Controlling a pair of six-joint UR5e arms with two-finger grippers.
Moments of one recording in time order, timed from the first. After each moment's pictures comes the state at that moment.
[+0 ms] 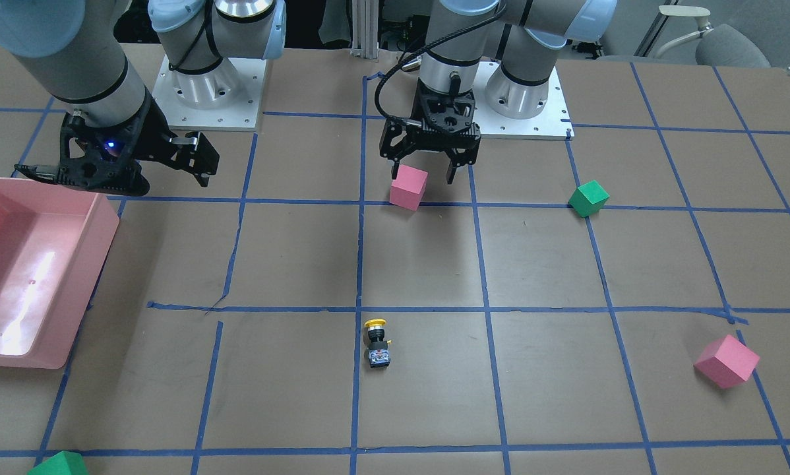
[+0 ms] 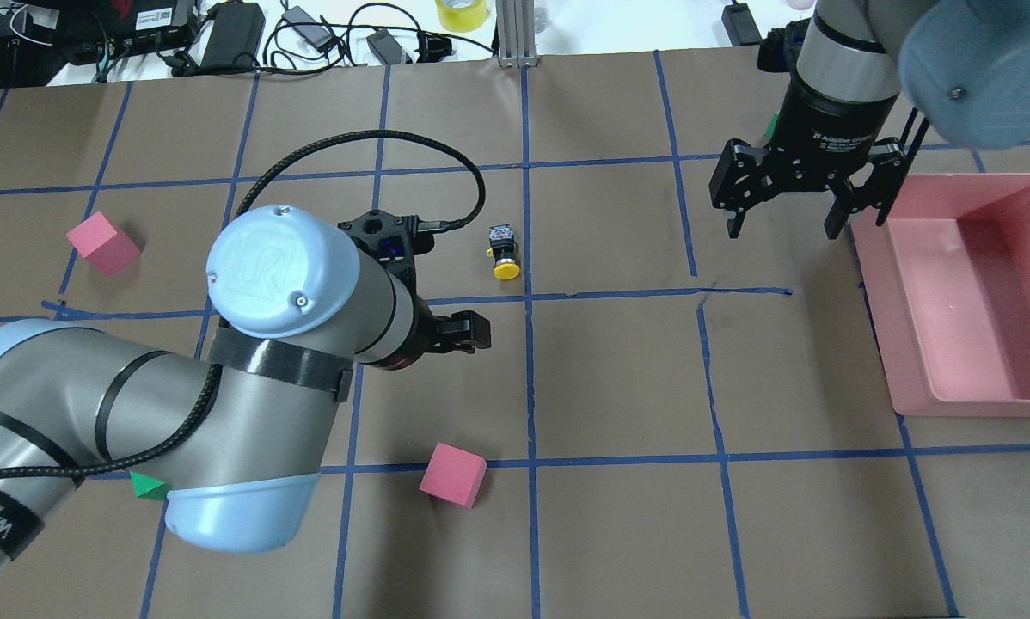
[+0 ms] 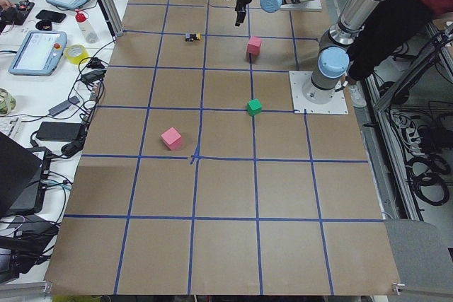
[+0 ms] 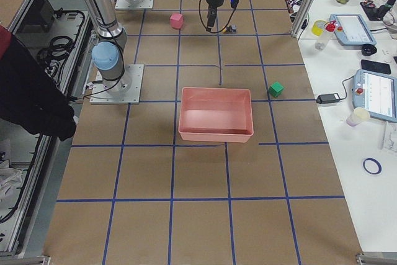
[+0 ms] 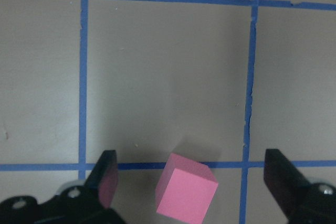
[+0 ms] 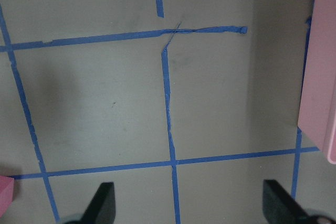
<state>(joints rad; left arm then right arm) -1.89 -1.47 -2.07 -0.90 1.55 -0.30 1.55 -1.51 1.58 -1.48 -1.59 0.07</state>
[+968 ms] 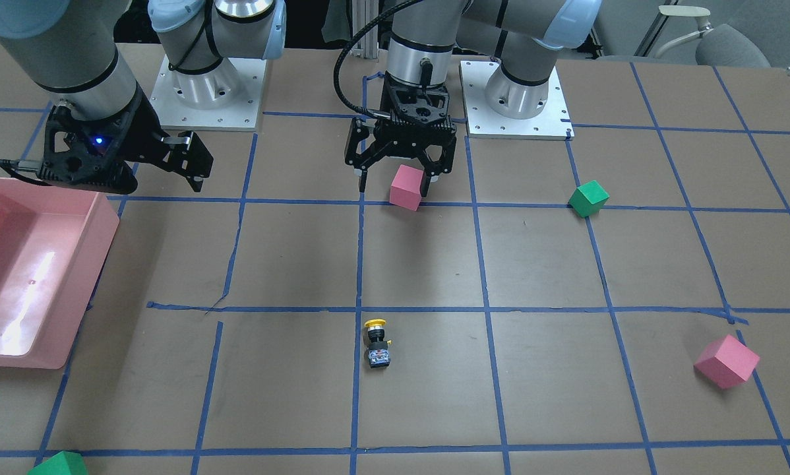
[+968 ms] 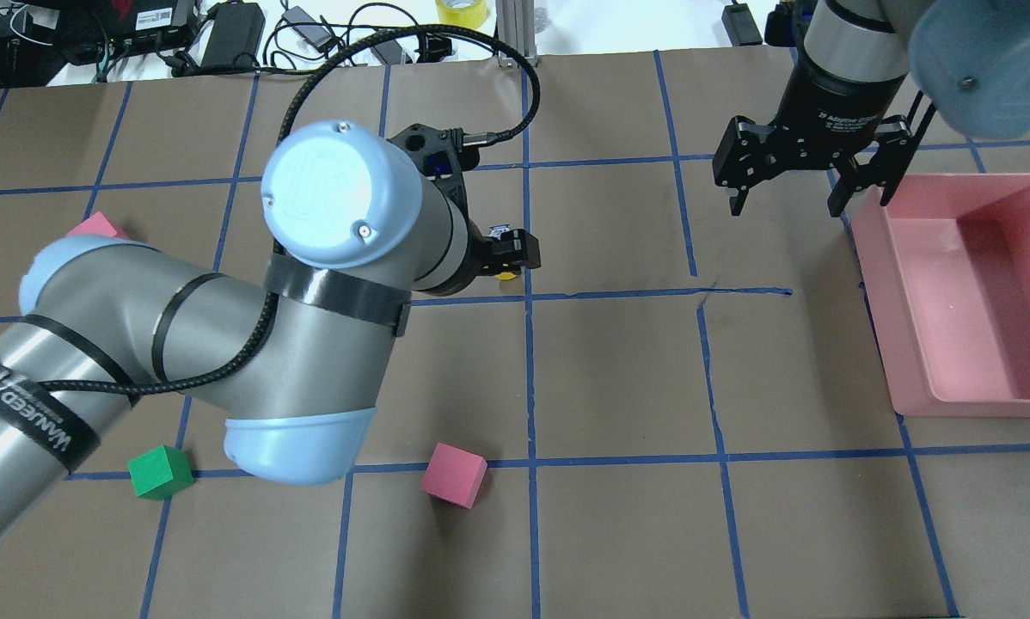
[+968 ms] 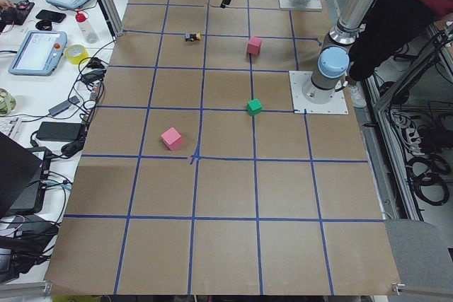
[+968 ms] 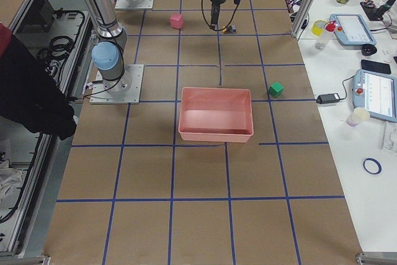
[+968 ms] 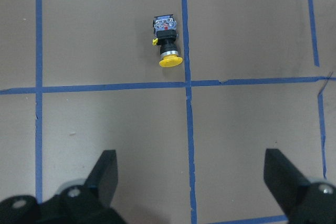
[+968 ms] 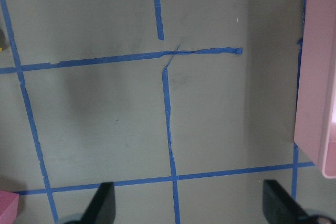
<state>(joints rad) -1.98 -1.57 -1.97 -0.77 1.63 -0.51 1.55 -1.51 1.55 -1.52 -1.59 0.07</state>
